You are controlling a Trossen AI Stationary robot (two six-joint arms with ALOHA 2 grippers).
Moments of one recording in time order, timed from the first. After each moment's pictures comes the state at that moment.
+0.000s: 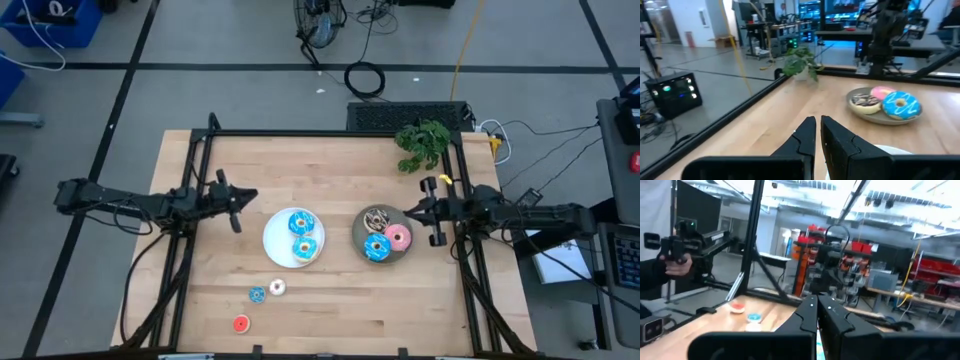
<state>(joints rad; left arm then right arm) -0.08 0.46 0.11 0.30 -0.44 0.00 -0.10 0.25 0.02 0.49 -0.27 -0.13</state>
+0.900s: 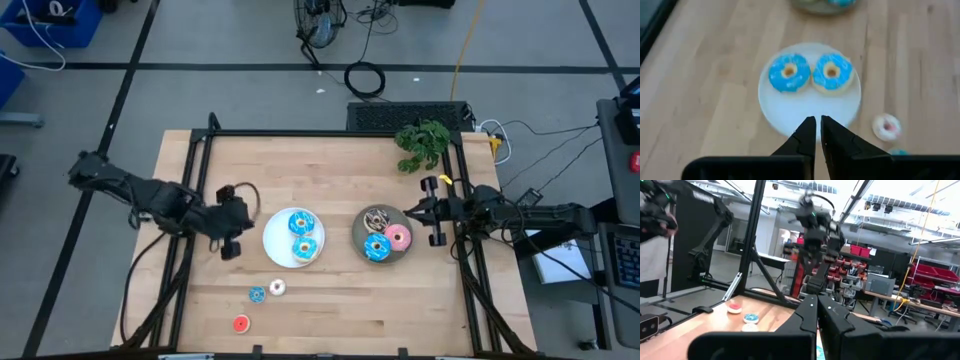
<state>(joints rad) -0.39 1.05 1.03 -0.93 -0.34 -0.48 -0.10 0.26 0.02 0.51 -0.27 -0.16</state>
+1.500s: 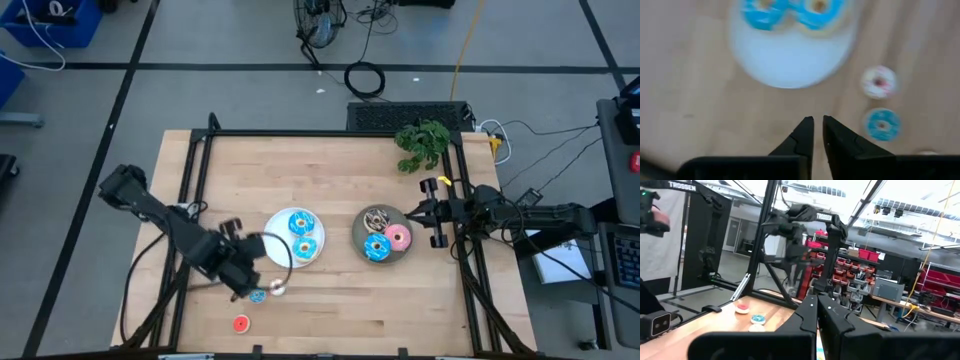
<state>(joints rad) -0.59 1.52 1.35 -1.31 -0.31 -0.87 -0.10 0.26 0.02 0.52 -0.32 -0.17</state>
